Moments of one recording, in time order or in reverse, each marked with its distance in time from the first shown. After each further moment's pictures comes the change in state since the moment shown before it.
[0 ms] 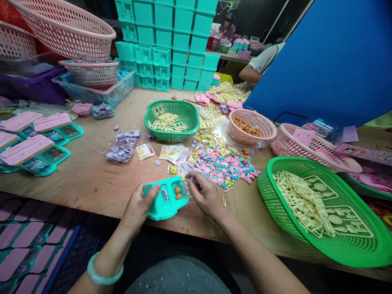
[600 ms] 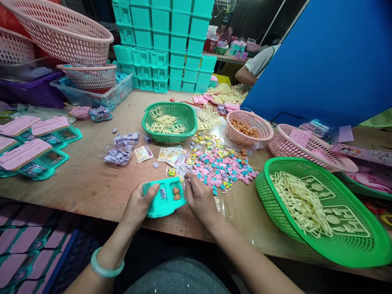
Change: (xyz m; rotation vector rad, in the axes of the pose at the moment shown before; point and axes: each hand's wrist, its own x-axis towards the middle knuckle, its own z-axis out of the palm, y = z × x) left_hand 0.011 0.005 0.006 -0.018 0.034 0.003; right_hand -0.004 0.005 0.022 -0.318 0.184 -0.139
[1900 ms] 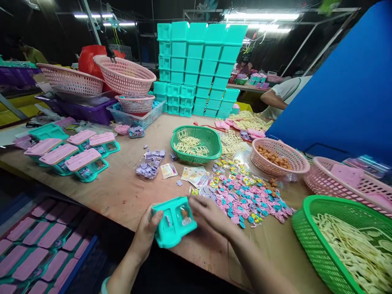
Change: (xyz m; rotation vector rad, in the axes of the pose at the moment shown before) left_hand -0.017 -0.031 -0.045 -0.235 -0.006 0.105; right_hand 0.047 -0.015 0.023 0.533 -0.661 0.301
